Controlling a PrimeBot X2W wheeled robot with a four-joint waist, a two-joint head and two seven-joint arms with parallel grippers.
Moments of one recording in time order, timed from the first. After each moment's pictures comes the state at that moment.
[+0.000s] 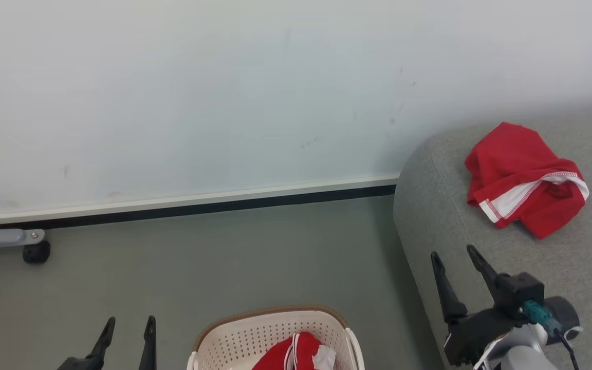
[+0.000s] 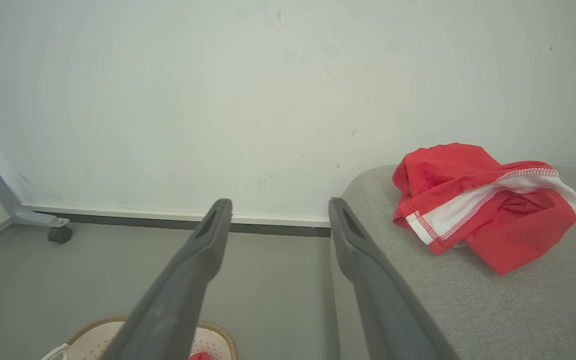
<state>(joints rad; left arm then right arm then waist) 0.03 0.26 -0.24 0.27 -0.44 0.09 -0.24 -0.30 -0.22 0.43 0.49 0.37 -0.06 -0.25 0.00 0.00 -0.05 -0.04</state>
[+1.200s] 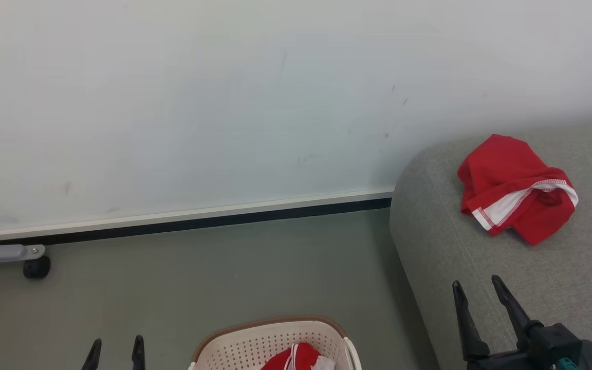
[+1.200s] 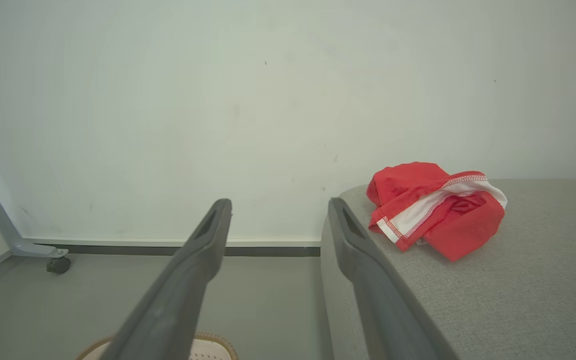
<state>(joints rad) 0.19 0.24 -0.17 0.10 -0.42 0.11 -0.25 -0.01 -0.24 0.33 0.13 0.31 -0.12 -0.25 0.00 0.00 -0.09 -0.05</state>
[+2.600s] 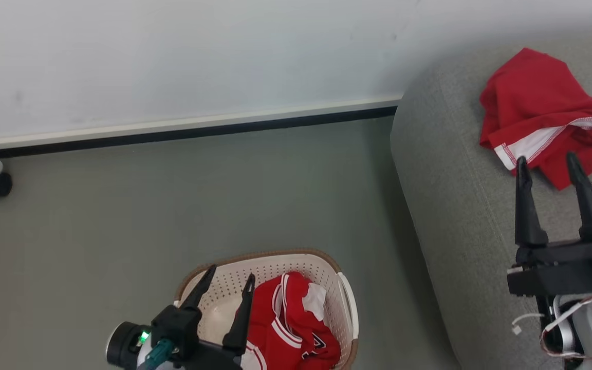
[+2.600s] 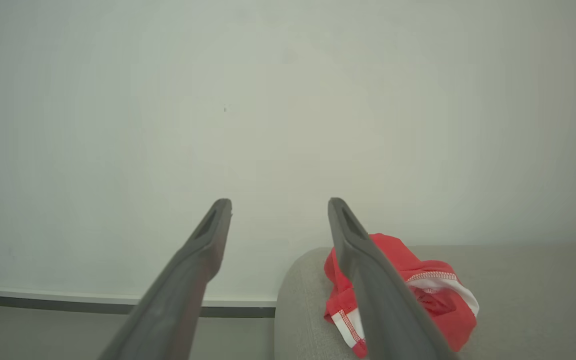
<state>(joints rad) -0.08 0.15 -0.40 0.16 -0.31 0.03 -0.16 -0.21 -0.30 0.19 0.02 0.26 -0.12 -0.26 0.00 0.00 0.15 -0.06</state>
